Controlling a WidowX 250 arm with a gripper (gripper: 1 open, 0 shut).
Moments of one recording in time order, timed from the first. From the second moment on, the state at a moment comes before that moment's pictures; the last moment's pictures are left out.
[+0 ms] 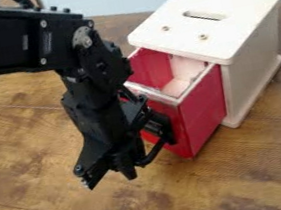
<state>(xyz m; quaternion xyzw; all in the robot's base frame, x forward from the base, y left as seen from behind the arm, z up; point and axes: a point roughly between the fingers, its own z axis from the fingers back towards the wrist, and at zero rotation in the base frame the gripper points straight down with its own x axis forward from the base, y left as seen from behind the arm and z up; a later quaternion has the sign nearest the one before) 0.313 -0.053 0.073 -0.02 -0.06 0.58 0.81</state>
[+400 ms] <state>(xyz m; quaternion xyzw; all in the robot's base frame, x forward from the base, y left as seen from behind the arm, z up) 0.314 -0.053 0.085 -0.01 -0.05 0.58 0.81</state>
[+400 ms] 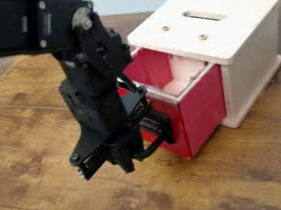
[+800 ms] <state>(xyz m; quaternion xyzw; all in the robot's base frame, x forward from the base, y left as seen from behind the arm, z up) 0.314 -0.052 0.088 -0.01 -0.05 0.56 0.83</state>
